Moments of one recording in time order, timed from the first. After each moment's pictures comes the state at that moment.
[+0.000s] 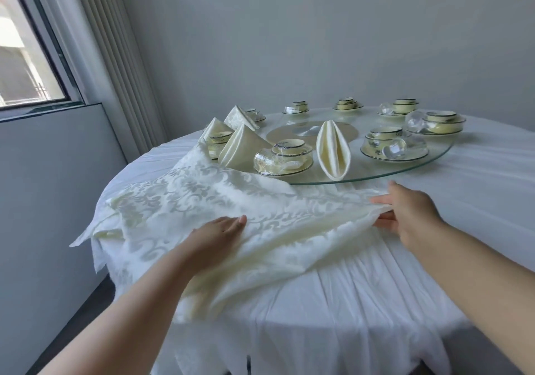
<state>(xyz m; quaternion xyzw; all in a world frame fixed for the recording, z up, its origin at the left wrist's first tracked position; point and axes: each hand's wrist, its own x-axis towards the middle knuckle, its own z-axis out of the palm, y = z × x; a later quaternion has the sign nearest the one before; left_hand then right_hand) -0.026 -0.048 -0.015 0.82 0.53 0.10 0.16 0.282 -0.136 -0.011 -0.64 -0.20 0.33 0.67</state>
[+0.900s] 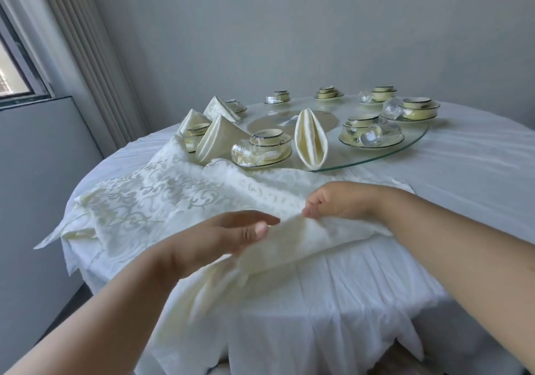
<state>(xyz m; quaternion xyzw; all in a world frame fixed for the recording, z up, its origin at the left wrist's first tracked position) 0.002 -0.103 0.020 0.80 0.29 0.10 0.51 0.269 -0.131 0.011 -0.61 -0.70 0.31 0.19</state>
